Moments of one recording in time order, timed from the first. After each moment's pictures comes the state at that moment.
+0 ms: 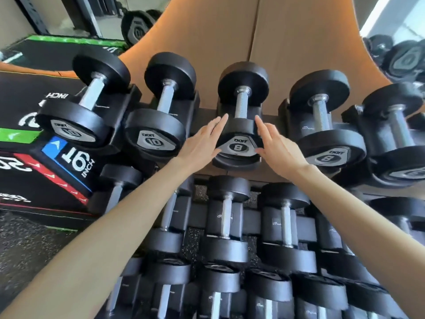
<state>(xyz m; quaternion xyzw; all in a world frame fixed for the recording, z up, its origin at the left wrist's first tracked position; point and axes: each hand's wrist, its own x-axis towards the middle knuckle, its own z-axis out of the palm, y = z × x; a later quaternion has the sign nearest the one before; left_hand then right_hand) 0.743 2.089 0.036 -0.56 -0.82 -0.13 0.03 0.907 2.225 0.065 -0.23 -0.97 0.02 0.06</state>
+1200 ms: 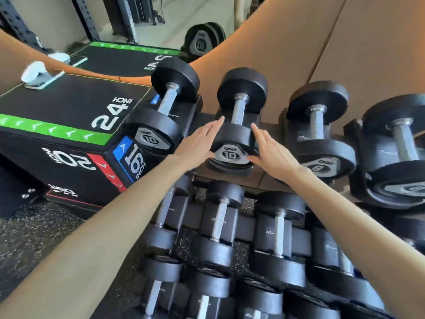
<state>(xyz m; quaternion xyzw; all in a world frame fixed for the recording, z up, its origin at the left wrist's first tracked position) 0.595 1.952 0.052 -0.53 -0.84 -0.11 0.02 0.750 2.108 0.067 -0.15 -0.98 0.12 0.07</state>
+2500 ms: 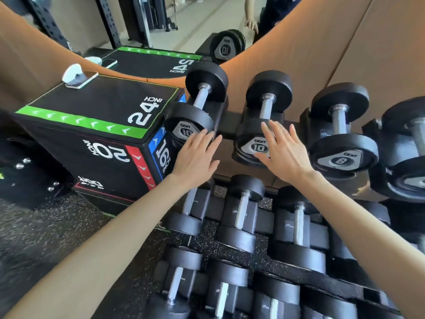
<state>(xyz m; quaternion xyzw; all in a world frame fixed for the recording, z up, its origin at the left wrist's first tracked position) 0.613 1.827 0.047 -0.51 -0.84 -0.06 0.19 0.754 2.021 0.089 -0.14 -0.98 -0.06 0.12</state>
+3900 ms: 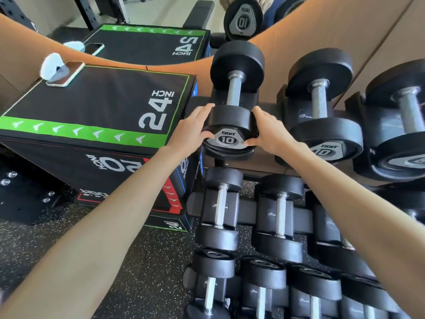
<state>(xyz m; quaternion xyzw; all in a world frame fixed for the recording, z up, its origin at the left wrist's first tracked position) 0.418 1.808 0.046 -0.50 -0.84 -0.23 -0.01 0.559 1.967 0.068 -0.23 -0.95 0.19 0.04</state>
